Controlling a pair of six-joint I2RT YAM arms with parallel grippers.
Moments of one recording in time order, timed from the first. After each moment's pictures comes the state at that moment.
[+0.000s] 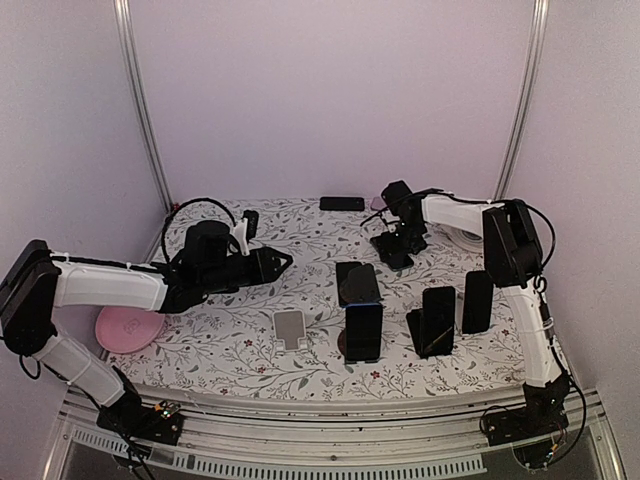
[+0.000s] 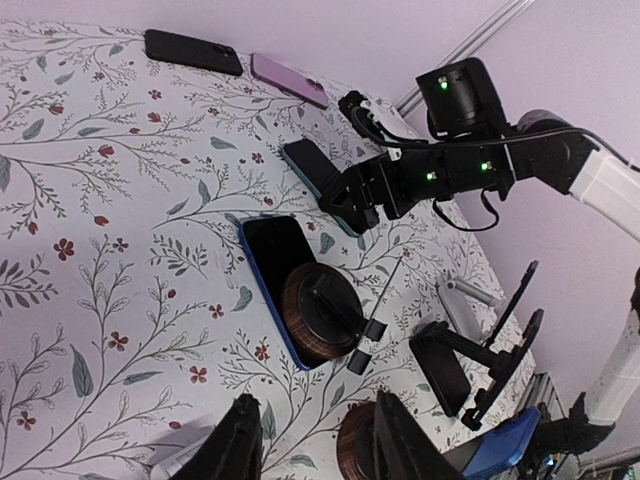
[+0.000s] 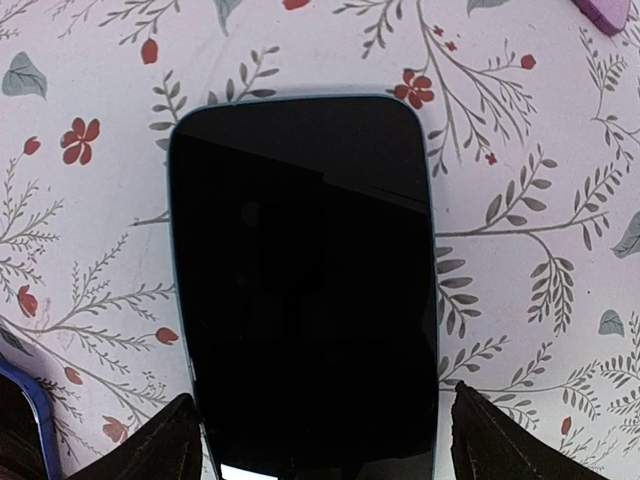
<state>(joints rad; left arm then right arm) -0.70 1.47 0.72 0.38 0.11 -0.65 0.47 2.42 2.01 -0.77 0.14 0.10</state>
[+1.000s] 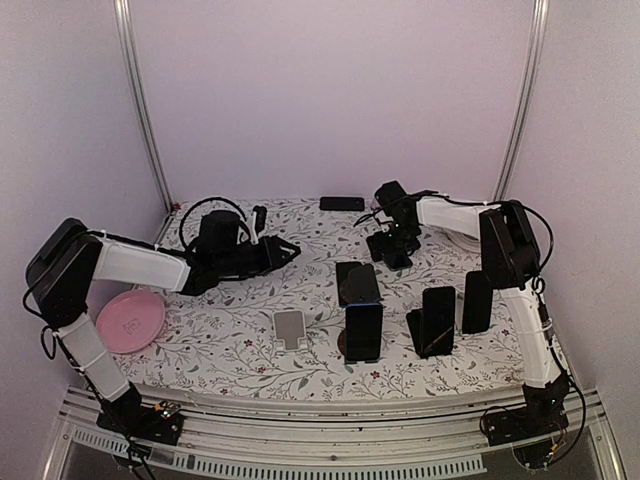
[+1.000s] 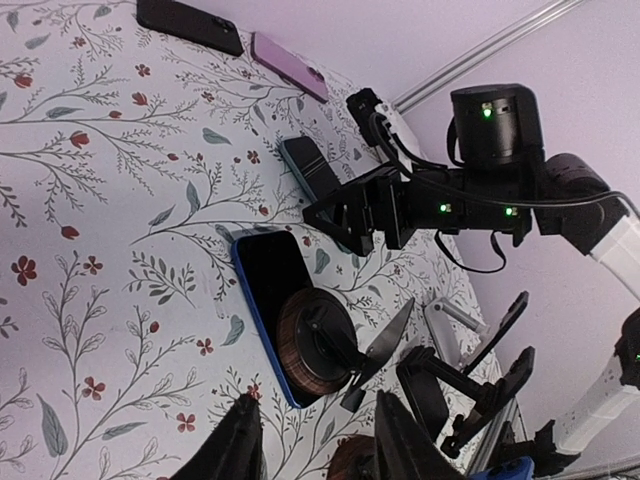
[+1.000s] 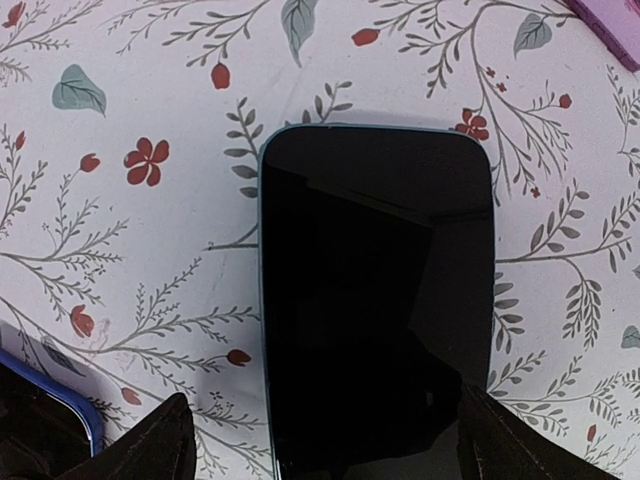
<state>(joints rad) -0.59 1.70 0.86 0.46 0.28 -0.74 0.50 2.42 2.00 -0.72 0.12 0.14</state>
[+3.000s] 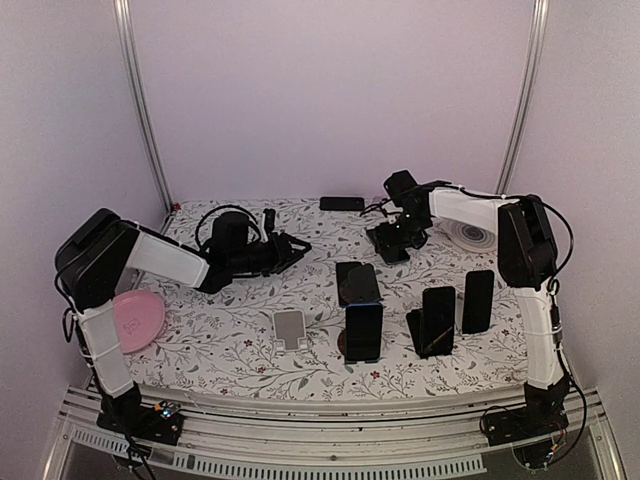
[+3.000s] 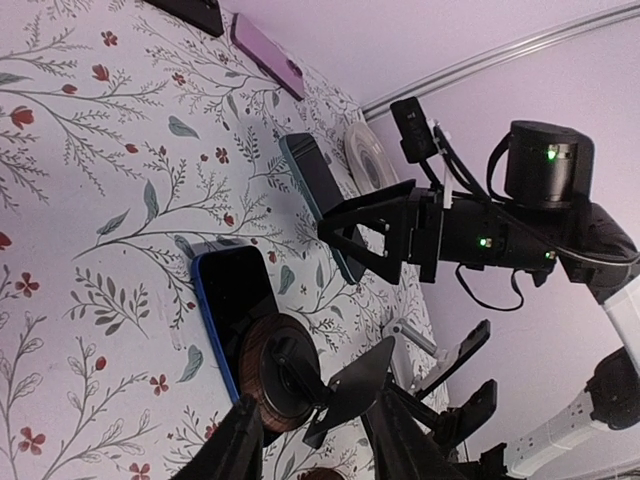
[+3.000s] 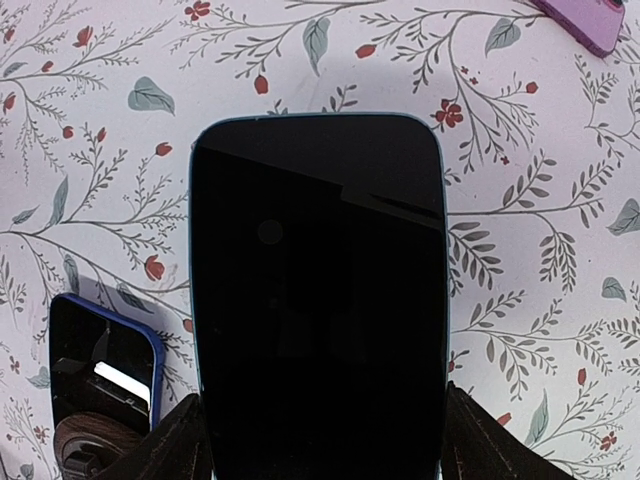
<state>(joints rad) -0.57 1.89 0.94 0.64 0.39 -0.91 0.50 2.28 1.91 -0.74 0.05 0.17</state>
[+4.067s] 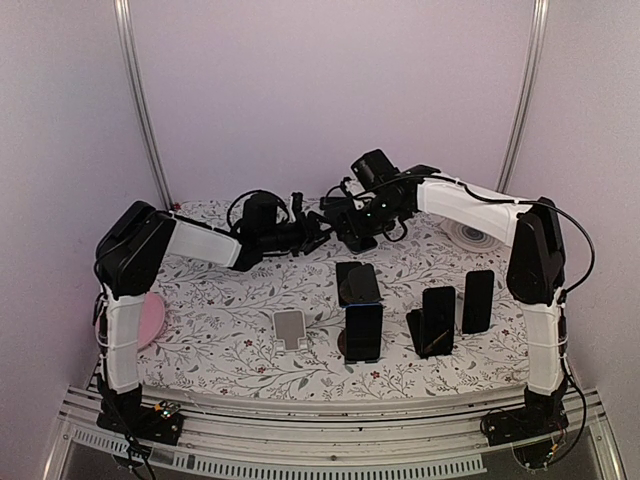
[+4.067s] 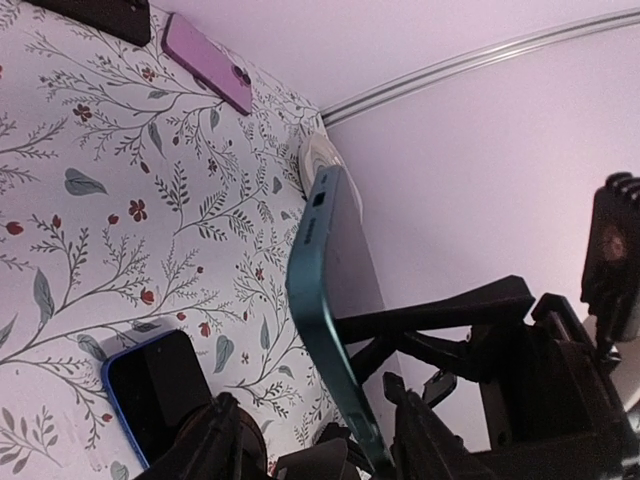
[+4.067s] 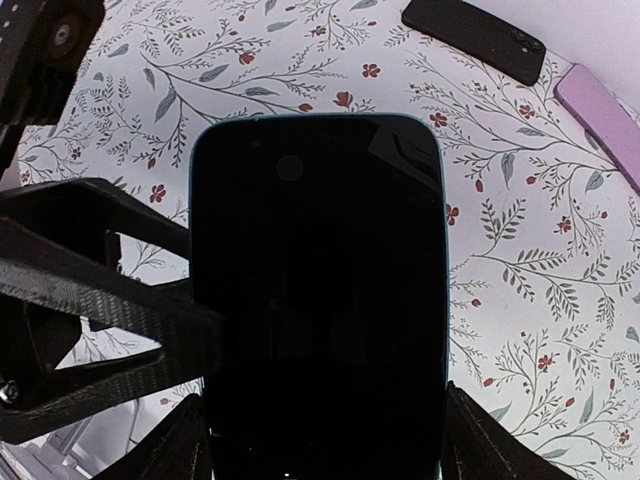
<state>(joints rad) -0.59 2.14 1.32 0.59 0.46 -0.99 0.70 2.14 1.97 -0.74 0.06 0.18</state>
